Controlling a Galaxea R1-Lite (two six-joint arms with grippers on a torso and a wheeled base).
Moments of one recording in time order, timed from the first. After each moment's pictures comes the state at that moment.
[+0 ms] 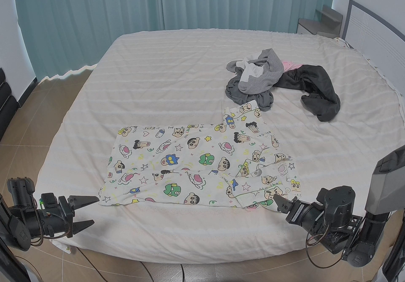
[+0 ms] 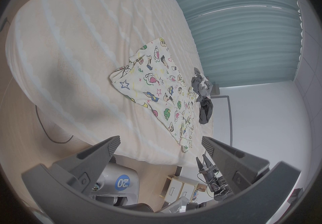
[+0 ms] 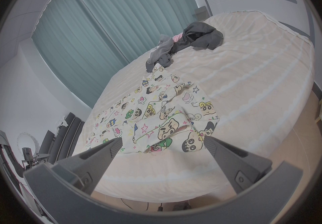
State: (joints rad) left arm 0.30 1.79 -0.05 -1.07 -0.84 -0.76; right arm 0.61 2.07 -0.10 -1.55 -0.37 0.70
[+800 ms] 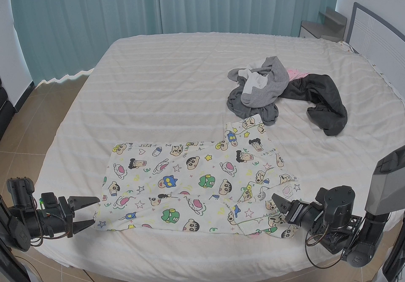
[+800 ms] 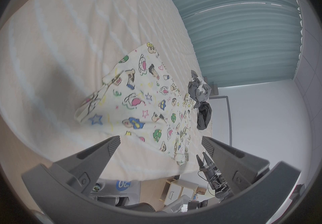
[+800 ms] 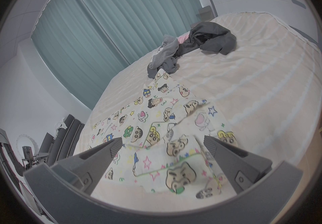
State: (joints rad) left arm 0.30 1.78 -0.04 -1.07 -0.87 -0.74; right arm 0.62 2.07 -0.10 -1.55 -0.37 0.69
